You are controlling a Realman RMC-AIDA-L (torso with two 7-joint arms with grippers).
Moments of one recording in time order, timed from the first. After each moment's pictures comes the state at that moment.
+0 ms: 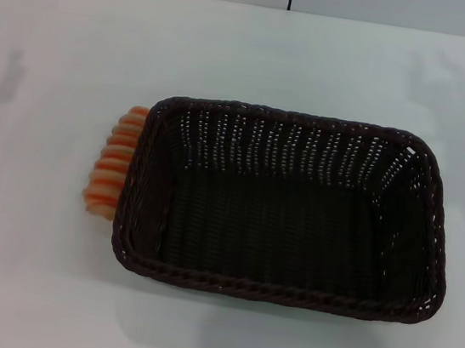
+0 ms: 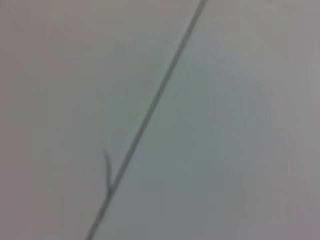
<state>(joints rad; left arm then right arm) -0.22 -2.06 -1.55 -0.42 2.87 1.34 -0.63 0.06 2.09 -1.82 -1.49 0.33 -0.35 -0.49</state>
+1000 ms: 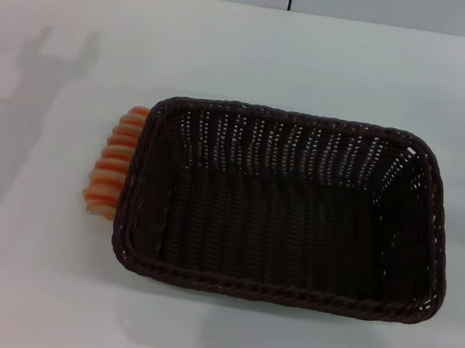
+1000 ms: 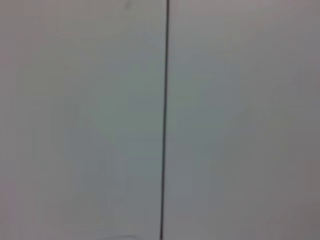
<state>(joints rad) -0.20 -2.00 -1.39 -0.80 2.89 0.77 -0.62 0.14 2.08 -1.63 -0.82 0.63 -0.73 -0.26</state>
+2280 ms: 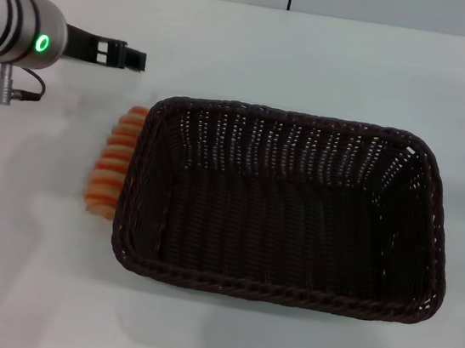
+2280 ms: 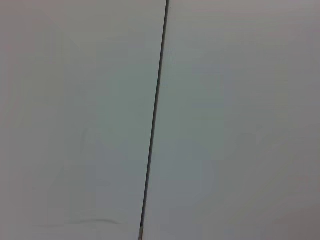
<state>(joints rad) -0.42 -2.06 -1.57 -1.53 2.87 -1.12 -0.21 0.37 2.04 -1.54 -0.49 0.62 -0.82 -0.26</state>
